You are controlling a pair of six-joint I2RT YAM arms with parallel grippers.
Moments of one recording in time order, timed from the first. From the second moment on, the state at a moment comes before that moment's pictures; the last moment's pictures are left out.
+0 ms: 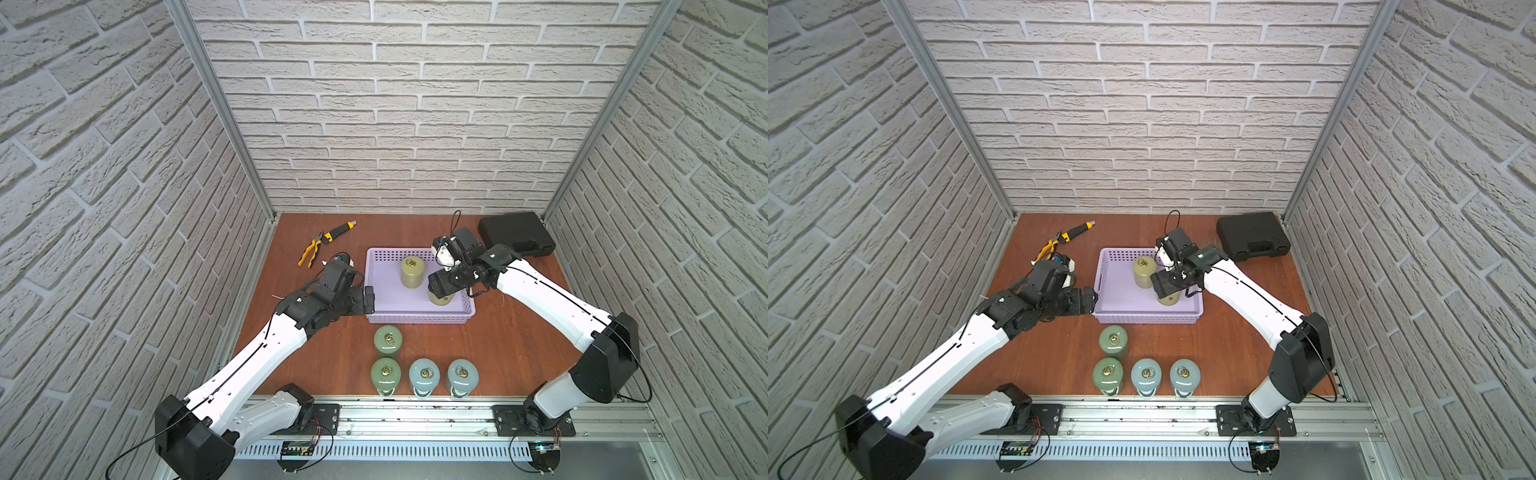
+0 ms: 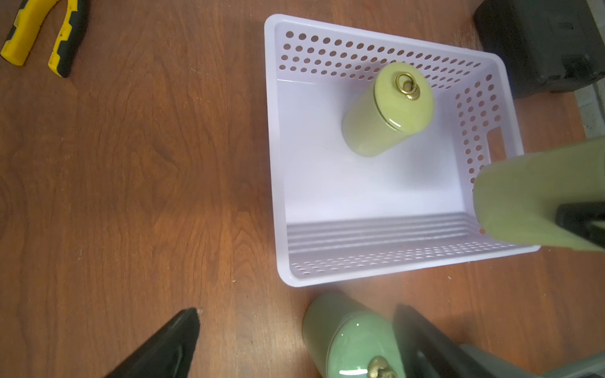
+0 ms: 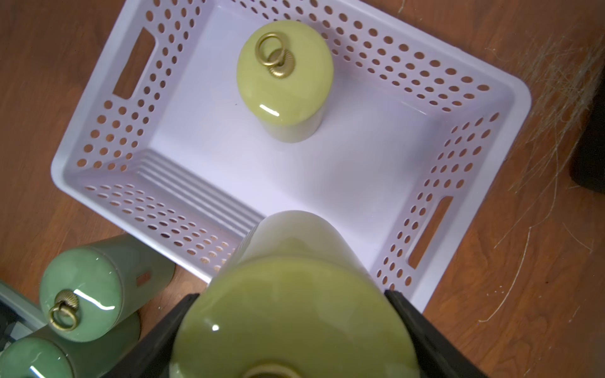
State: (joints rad) left arm -0.57 1.05 0.96 -0.79 -0.08 -0.53; right arm 0.58 1.55 1.40 -0.94 0.02 0.15
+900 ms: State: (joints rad) left arm -0.57 0.94 0.89 -0.84 -0.04 -0.63; right arm 0.85 1.27 1.09 -0.90 0.15 0.34
